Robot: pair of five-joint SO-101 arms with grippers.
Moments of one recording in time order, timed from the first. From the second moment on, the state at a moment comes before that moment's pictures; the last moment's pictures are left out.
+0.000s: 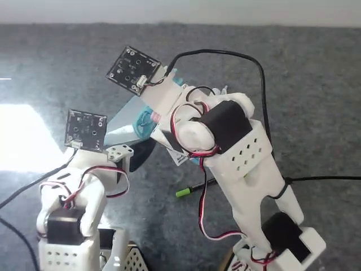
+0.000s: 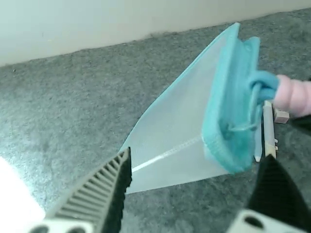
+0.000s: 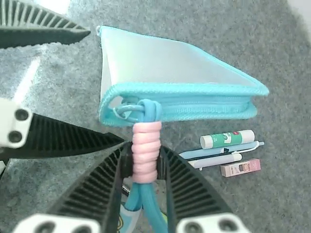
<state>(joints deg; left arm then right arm) -2.5 -76.8 52.6 69.5 -2.9 -44.5 -7.6 -29.9 100.7 20.6</state>
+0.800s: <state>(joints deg) -10.2 -76.9 49.9 70.2 1.8 -48.6 -7.6 -29.9 100.7 18.3</state>
